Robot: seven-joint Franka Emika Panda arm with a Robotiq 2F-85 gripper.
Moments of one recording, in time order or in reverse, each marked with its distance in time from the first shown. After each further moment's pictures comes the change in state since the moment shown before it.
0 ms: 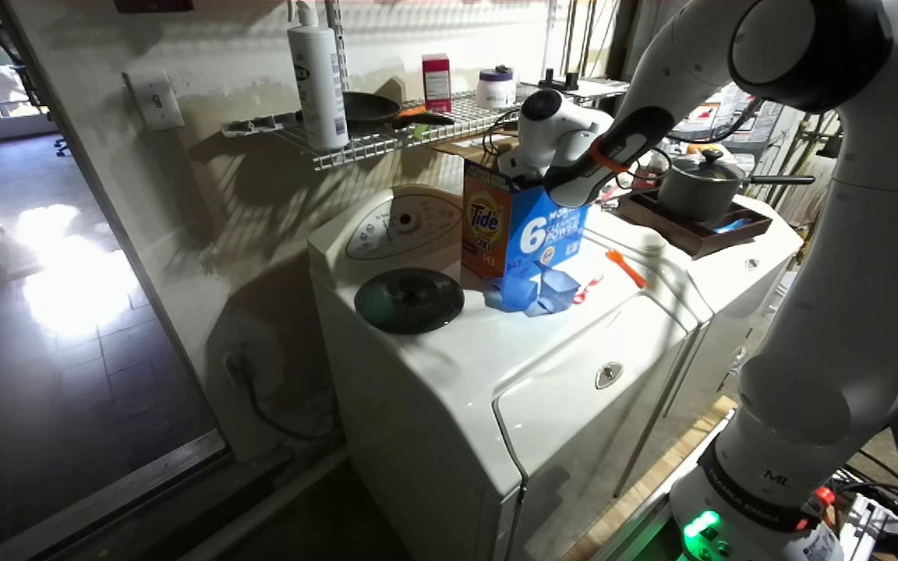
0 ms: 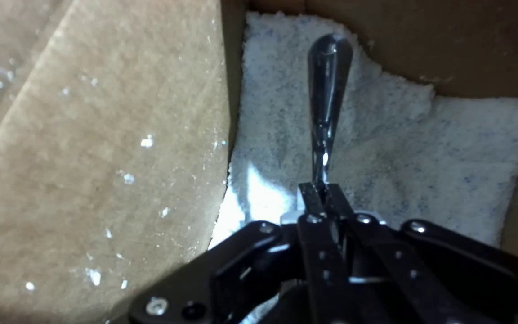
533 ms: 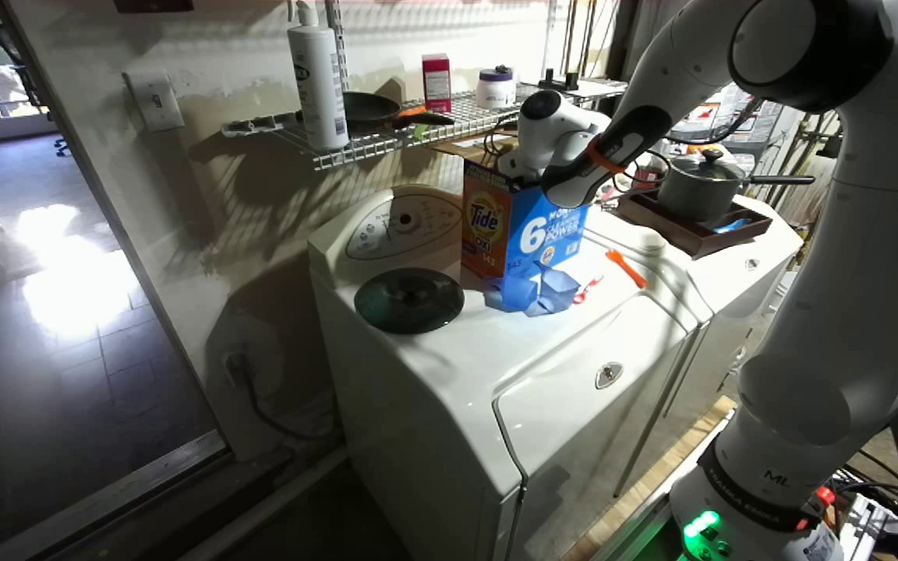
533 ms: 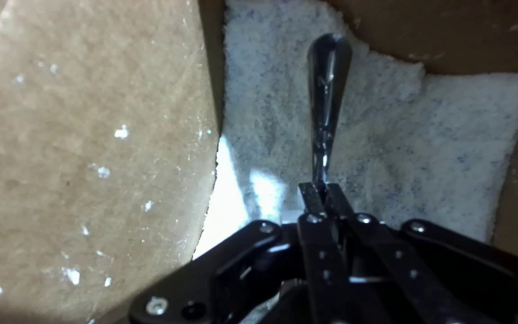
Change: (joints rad) arm -0.002 0.000 0.007 -0.007 0.055 -0.017 -0.004
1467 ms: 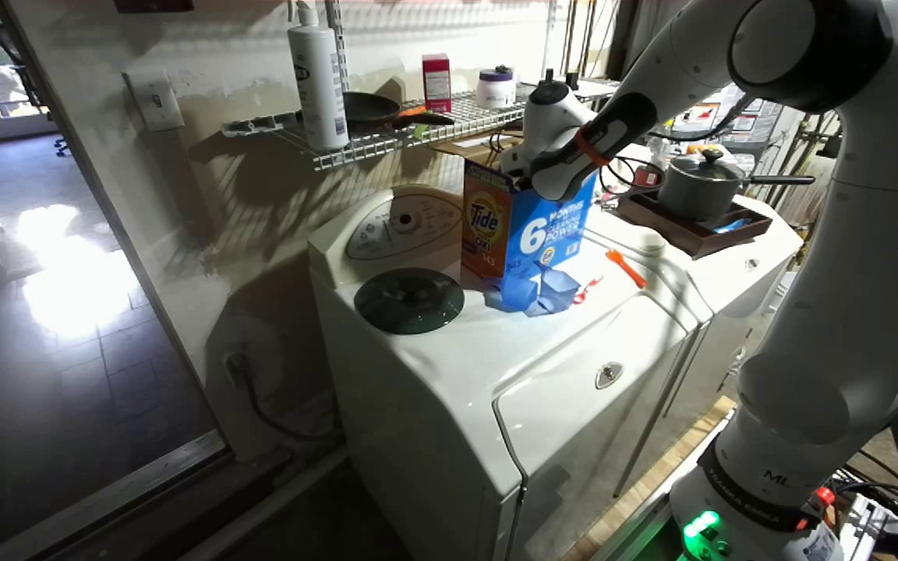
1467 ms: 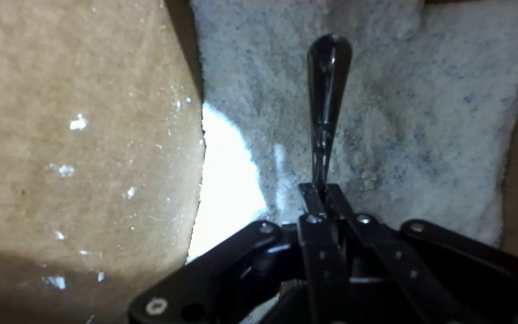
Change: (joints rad) arm -0.006 0.001 0.009 -0.004 0.306 -0.008 -0.142
